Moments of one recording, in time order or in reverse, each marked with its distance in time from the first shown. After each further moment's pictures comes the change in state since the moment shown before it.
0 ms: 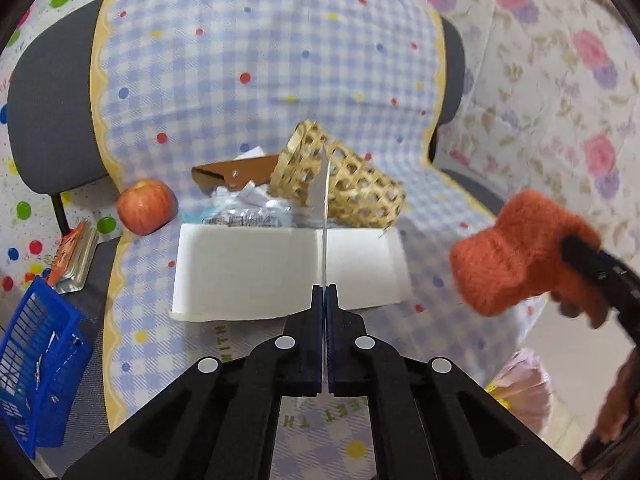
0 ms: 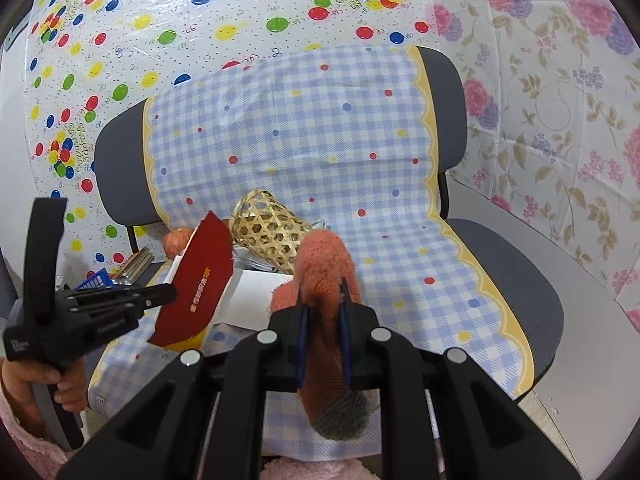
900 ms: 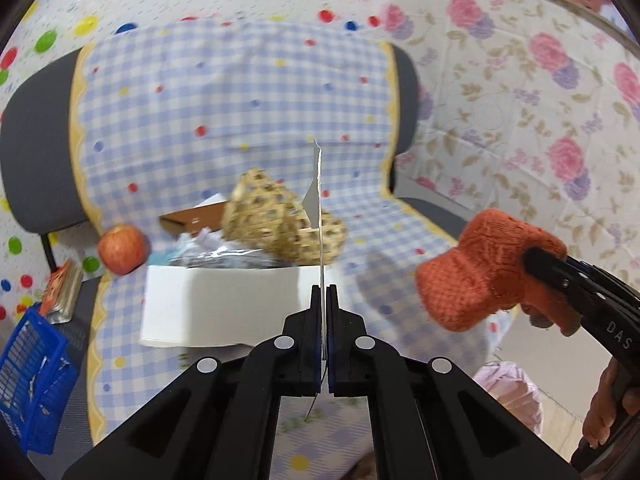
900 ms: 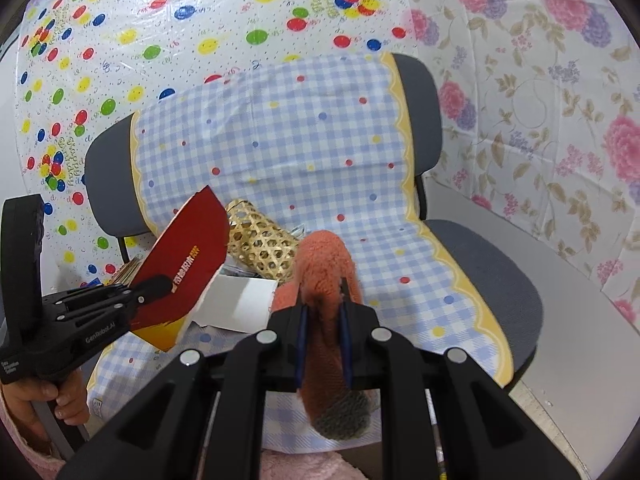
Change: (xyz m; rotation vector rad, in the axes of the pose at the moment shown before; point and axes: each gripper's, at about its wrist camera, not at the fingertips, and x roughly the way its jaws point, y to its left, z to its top) left arm -0.035 -0.052 0.002 0.068 -0.149 -0.080; right arm -0.029 -0.019 -0.003 0.026 -0.043 -0.052
